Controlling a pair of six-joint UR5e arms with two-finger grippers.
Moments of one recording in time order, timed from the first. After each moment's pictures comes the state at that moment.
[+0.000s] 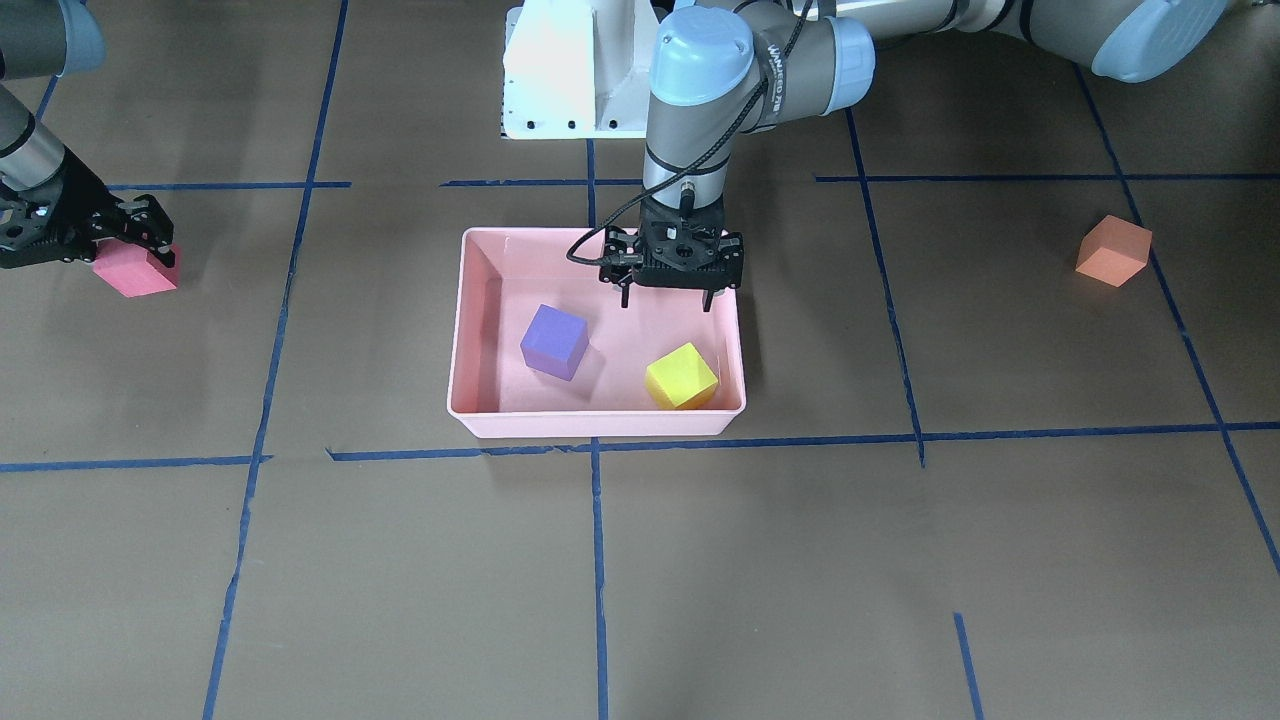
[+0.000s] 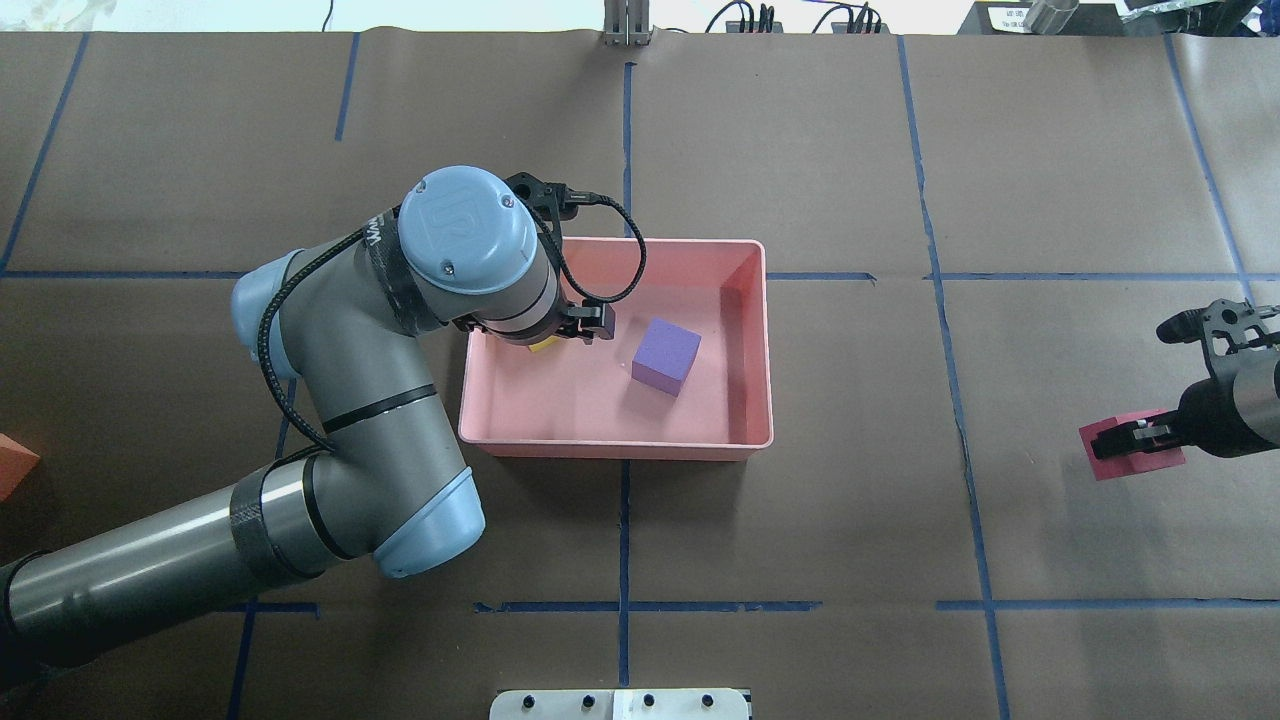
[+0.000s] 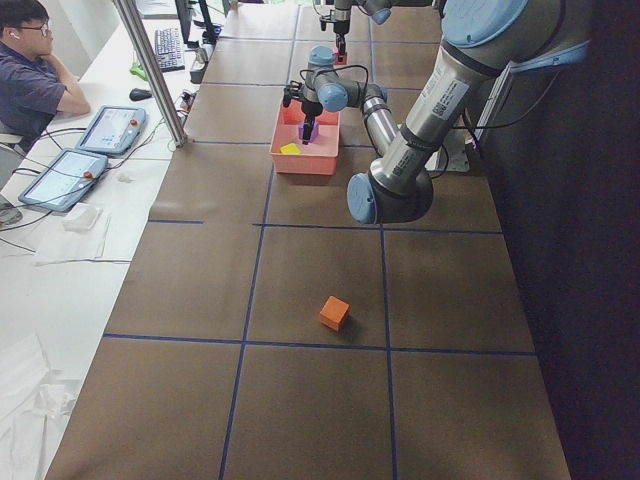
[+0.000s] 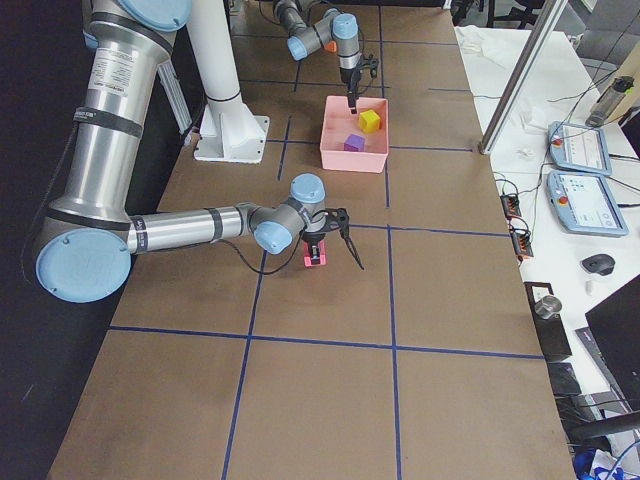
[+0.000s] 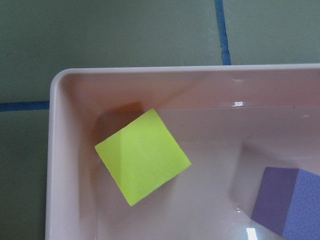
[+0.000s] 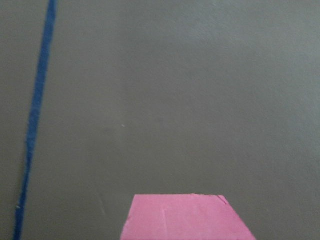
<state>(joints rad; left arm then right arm) -0.56 -2.30 -1.69 -1.56 -1.79 -1.11 0.83 -1.79 1.89 -0.99 2.12 0.82</state>
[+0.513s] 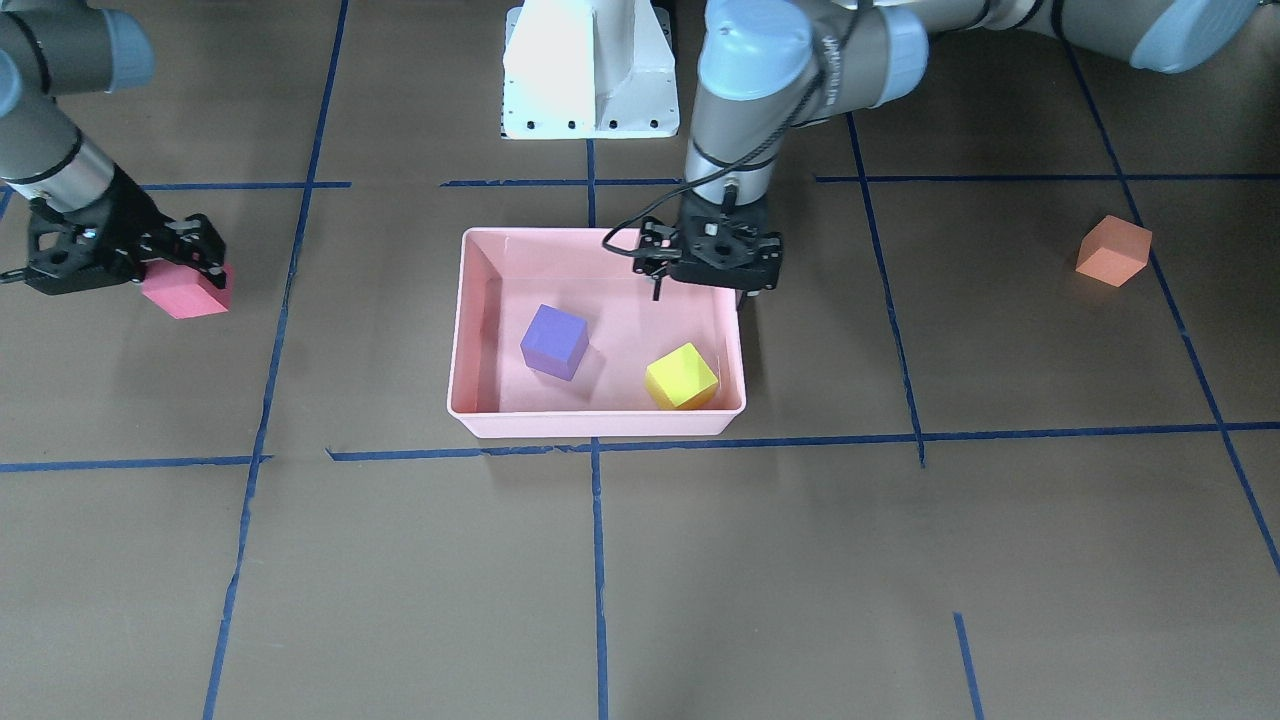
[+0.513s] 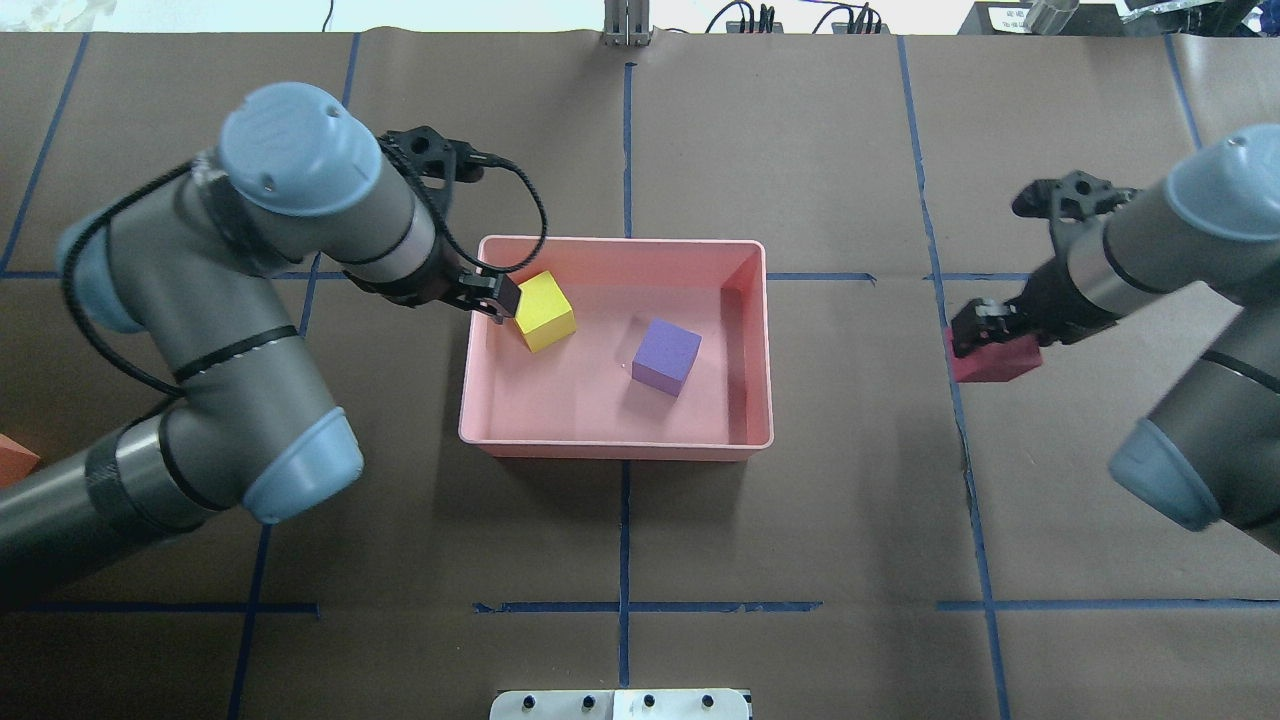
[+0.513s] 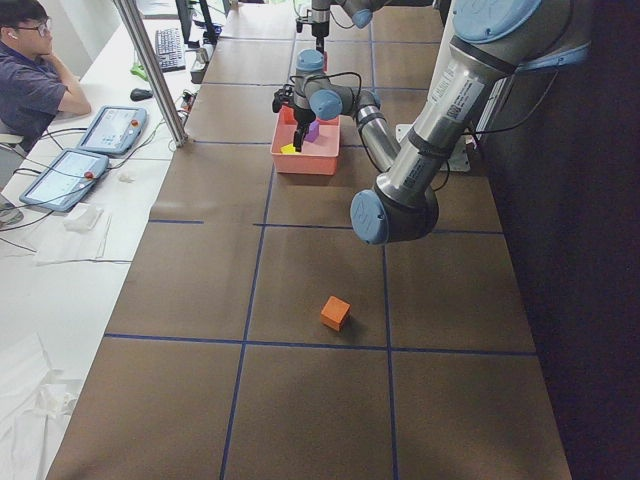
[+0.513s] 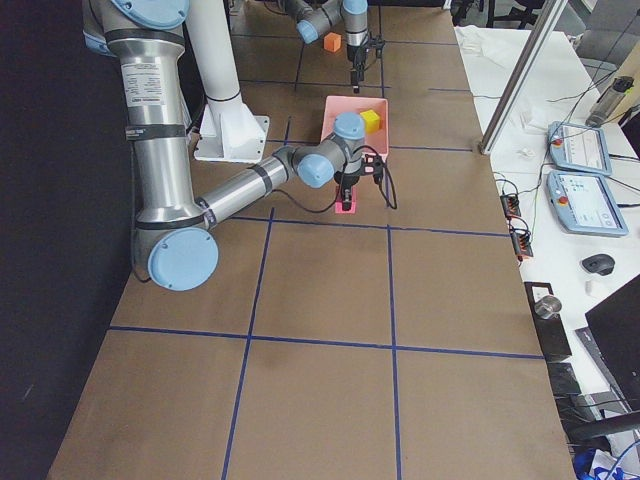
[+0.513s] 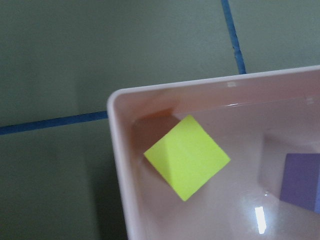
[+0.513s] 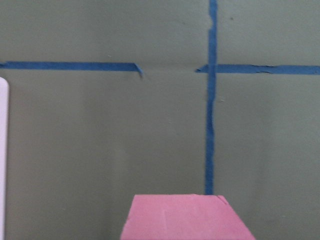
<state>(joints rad) -0.71 -2.14 -1.83 -1.55 -1.98 -0.85 0.84 -1.35 1.94 -1.49 2.14 0.95</state>
